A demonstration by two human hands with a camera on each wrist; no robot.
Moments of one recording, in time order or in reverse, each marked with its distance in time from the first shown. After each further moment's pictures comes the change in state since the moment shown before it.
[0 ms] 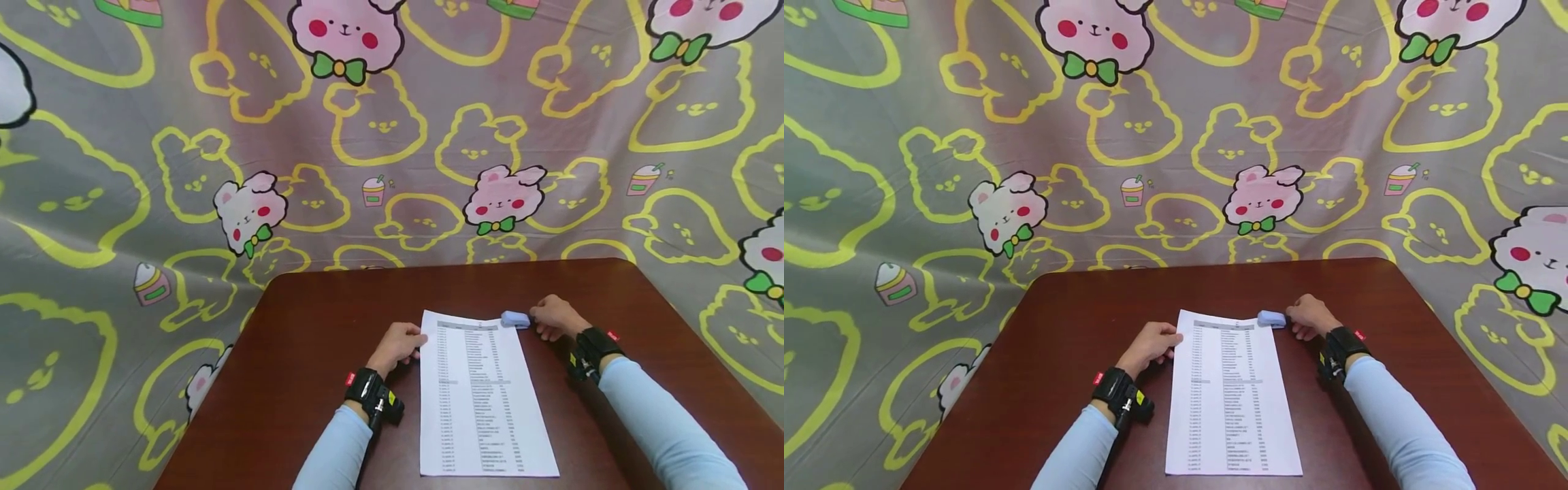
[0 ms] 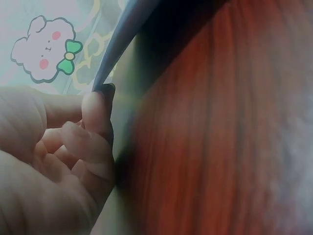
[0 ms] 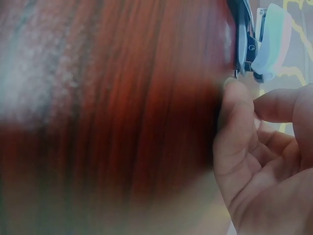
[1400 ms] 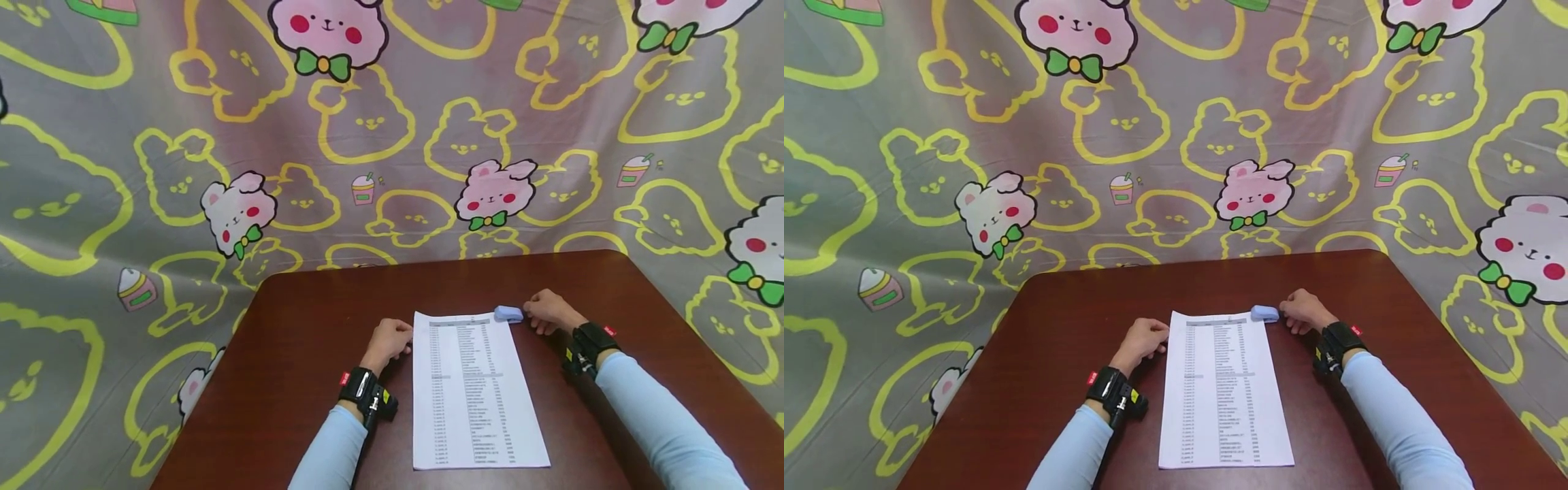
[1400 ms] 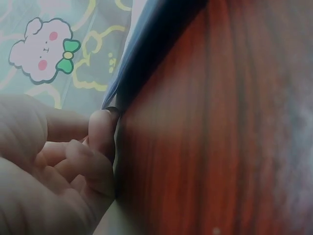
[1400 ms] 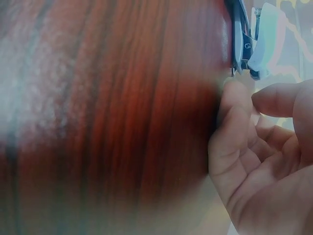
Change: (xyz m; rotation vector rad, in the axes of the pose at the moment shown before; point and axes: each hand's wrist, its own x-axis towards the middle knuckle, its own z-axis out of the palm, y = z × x) left_hand 0.011 0.001 0.000 0.122 0.104 -0.040; right_hand -0.003 0.001 -0.008 0.011 -0.030 -0.018
